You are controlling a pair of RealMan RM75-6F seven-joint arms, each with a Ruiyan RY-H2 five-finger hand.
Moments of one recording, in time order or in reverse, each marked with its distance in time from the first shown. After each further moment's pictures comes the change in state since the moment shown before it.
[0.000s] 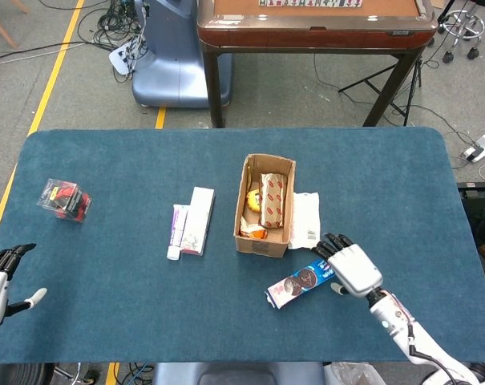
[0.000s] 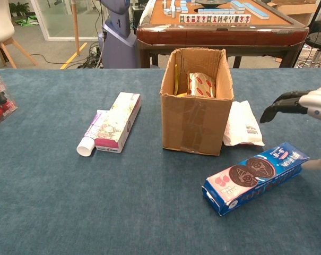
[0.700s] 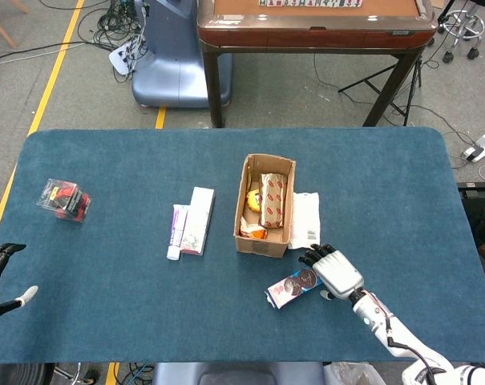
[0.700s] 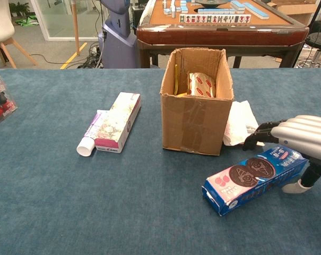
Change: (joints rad) left arm 0.012 0.018 -0.016 -0.013 -0.018 0.016 -0.009; right arm 0.068 -0.138 -0.031 0.151 0.062 -0.081 0.015
